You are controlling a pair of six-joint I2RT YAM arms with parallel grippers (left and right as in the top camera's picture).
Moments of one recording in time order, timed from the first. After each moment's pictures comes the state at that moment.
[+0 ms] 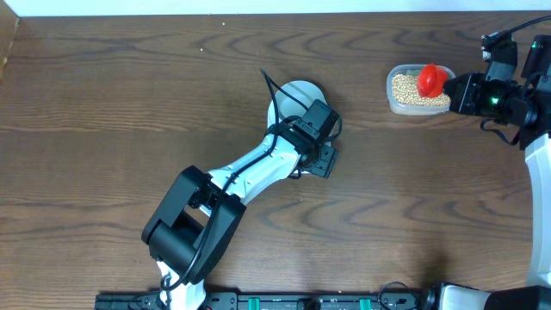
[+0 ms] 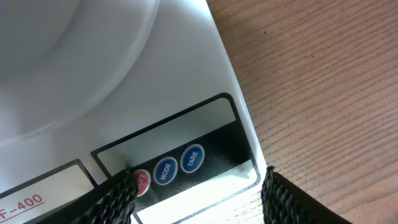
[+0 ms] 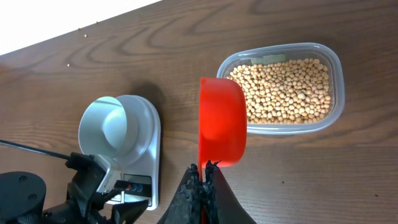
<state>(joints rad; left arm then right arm) -0.68 1.94 1.26 -0.52 0.08 -0.27 -0.20 1.46 1.42 -0.85 -0.47 0.06</state>
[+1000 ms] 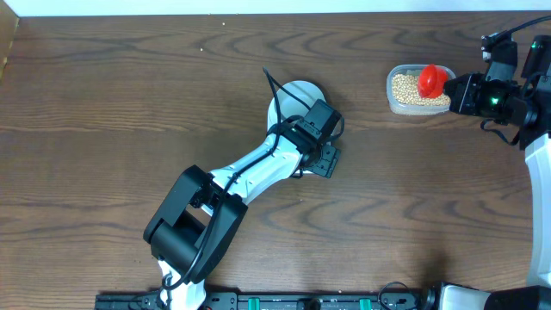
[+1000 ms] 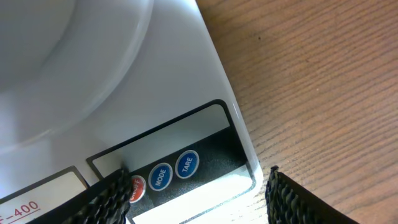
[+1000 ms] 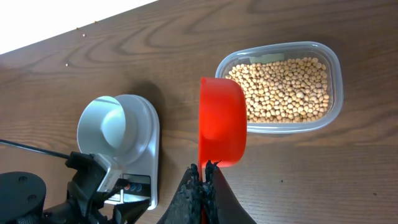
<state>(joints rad) -0.69 1.95 1.27 -0.52 0.08 -0.27 -0.20 1.46 1.42 -0.85 -0.47 0.06</state>
